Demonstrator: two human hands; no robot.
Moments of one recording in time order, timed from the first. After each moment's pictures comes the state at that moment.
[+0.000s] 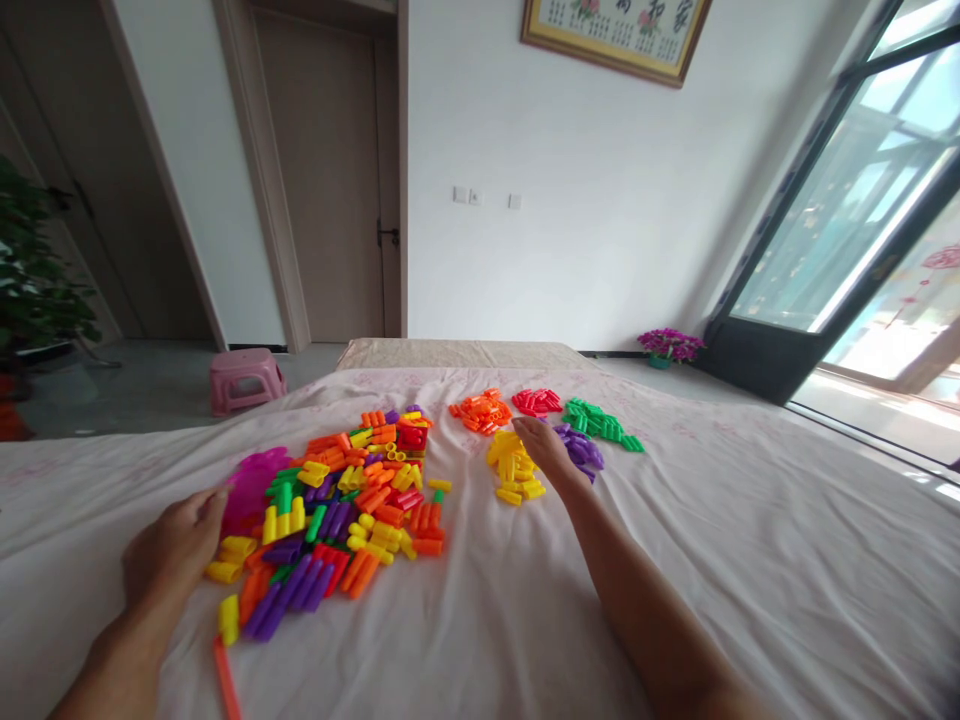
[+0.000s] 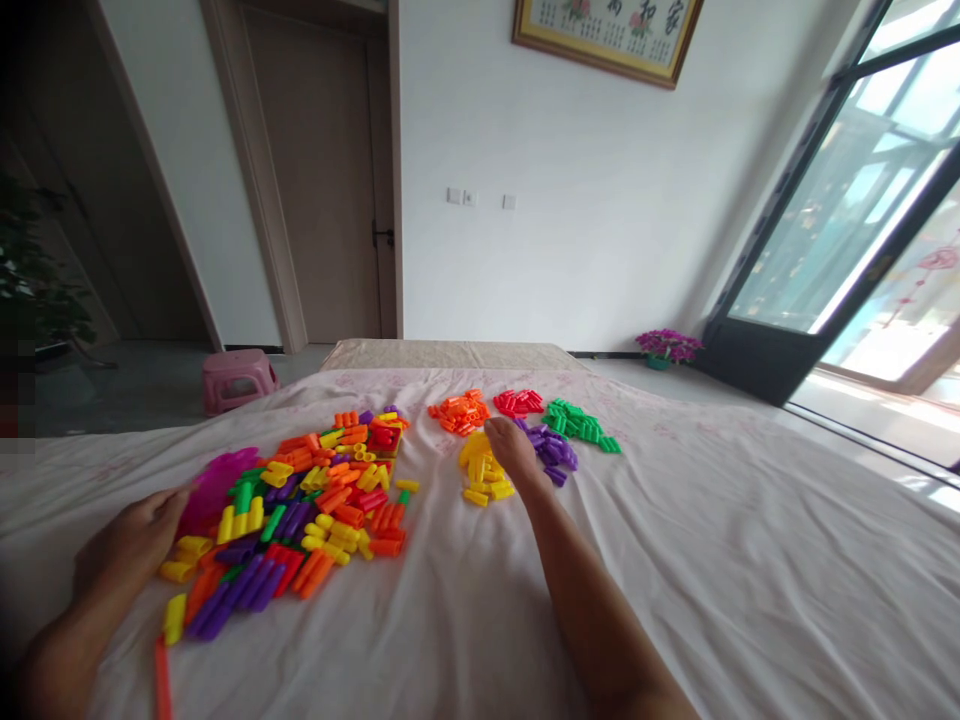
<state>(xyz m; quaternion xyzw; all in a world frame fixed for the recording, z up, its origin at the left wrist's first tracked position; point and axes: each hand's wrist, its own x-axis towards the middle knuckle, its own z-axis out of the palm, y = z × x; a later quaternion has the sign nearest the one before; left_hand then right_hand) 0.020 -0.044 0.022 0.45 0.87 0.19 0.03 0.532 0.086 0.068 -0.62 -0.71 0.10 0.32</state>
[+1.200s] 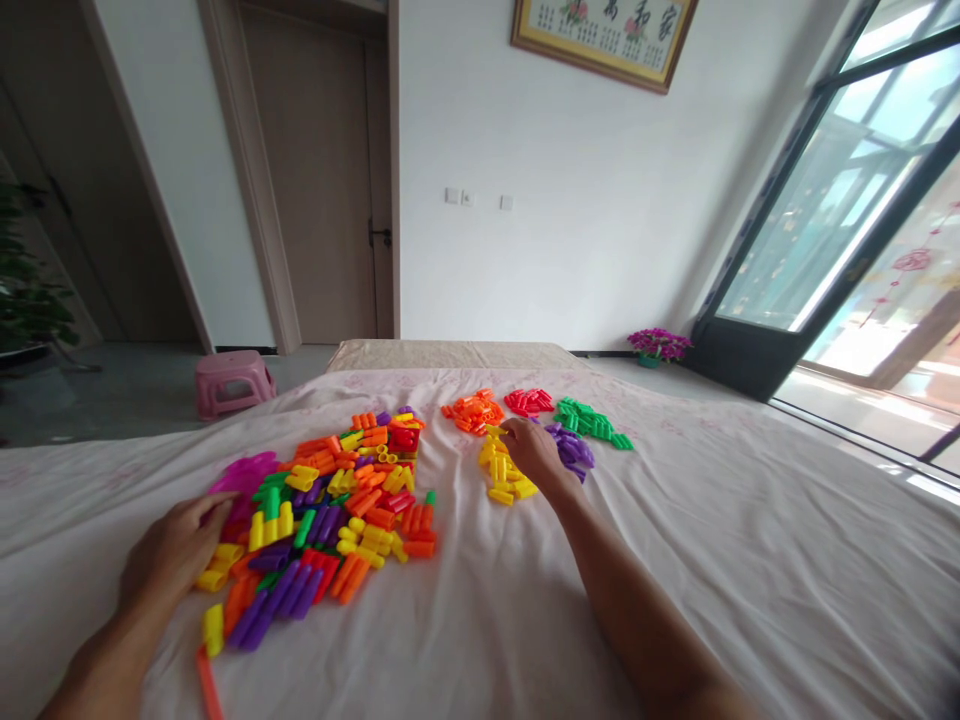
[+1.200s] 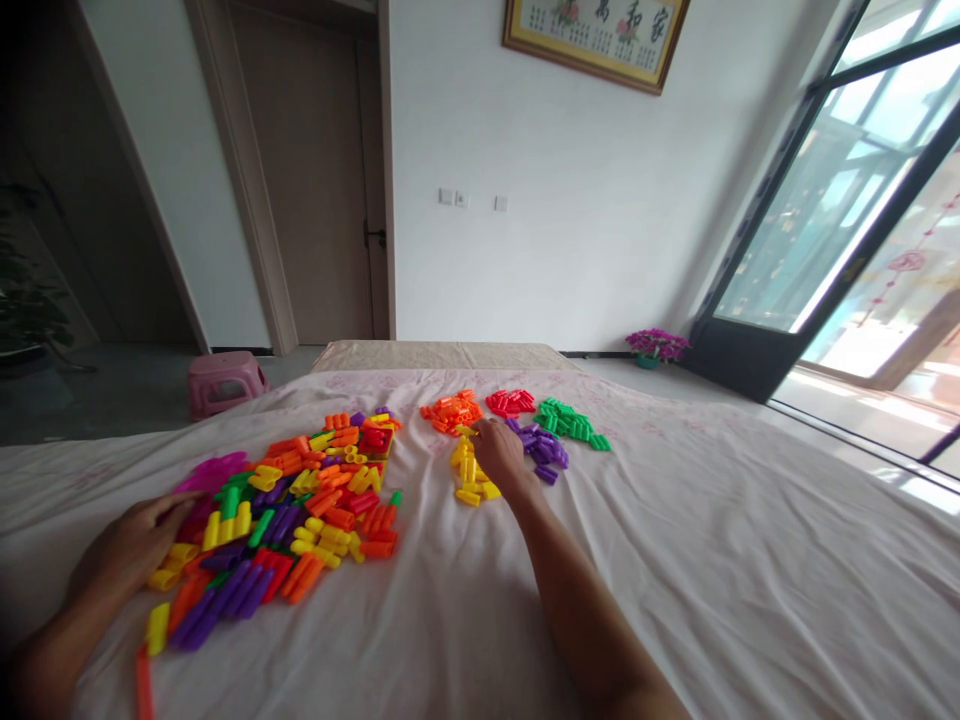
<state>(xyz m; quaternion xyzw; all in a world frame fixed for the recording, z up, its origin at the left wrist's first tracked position) 0.007 -0.030 -0.003 0.51 0.82 0.23 0.07 0.510 0.056 0.097 -0.65 -0.73 0.01 0.21</state>
